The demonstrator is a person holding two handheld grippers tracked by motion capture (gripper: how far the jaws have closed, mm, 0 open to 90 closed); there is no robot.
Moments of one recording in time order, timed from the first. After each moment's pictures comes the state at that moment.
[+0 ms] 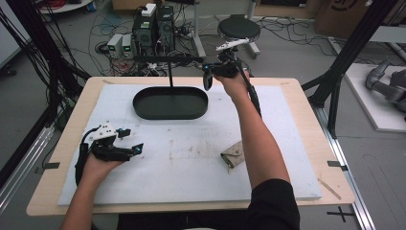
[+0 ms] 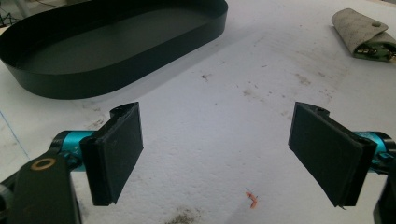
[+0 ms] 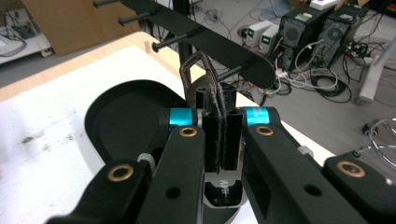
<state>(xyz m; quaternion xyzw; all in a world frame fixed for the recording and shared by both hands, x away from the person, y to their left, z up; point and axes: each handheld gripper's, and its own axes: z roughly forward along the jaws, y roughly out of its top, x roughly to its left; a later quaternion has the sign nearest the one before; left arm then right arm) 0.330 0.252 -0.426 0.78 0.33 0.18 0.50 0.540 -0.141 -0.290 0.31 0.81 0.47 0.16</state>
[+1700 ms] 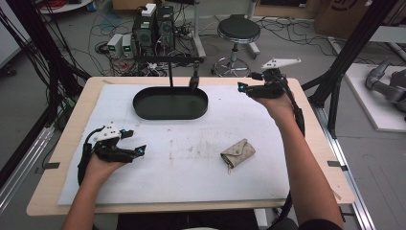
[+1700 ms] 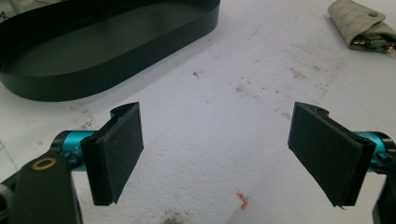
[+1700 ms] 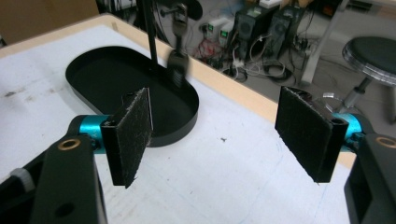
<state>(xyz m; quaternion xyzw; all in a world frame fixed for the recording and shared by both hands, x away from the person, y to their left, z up) 0.328 0.242 -0.425 0.79 0.32 0.18 0.49 0.444 -0.254 -0.283 0.34 0.79 0.45 0.22</state>
